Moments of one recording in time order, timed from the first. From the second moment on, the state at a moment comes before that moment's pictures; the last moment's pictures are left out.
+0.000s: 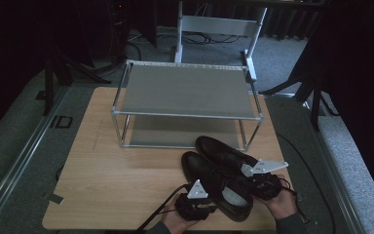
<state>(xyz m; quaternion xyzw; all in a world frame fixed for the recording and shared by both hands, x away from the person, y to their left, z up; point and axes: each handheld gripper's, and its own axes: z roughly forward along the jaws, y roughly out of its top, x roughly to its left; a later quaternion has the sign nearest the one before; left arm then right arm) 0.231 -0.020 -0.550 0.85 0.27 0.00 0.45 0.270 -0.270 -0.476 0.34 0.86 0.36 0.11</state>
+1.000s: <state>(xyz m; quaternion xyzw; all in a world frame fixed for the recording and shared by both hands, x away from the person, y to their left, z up) 0.241 0.002 -0.538 0.83 0.29 0.02 0.47 0.287 -0.261 -0.477 0.40 0.84 0.35 0.11</state>
